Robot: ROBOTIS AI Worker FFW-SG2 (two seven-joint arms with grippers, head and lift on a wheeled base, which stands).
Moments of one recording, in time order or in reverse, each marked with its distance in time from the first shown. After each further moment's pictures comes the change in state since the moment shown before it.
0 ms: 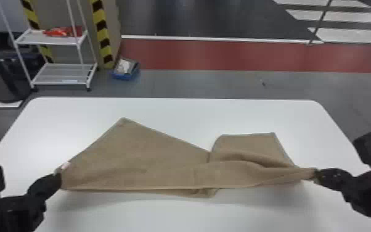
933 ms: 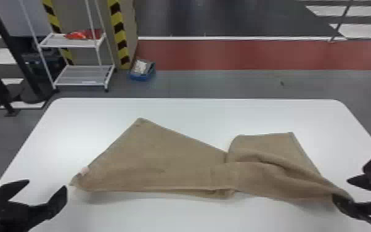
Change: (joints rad) left arm 0.057 0.000 0.134 -0.028 -0.197 -0.126 -0.241; right arm 0.102 -0.059 0.012 0.040 0.100 -0.254 0.053
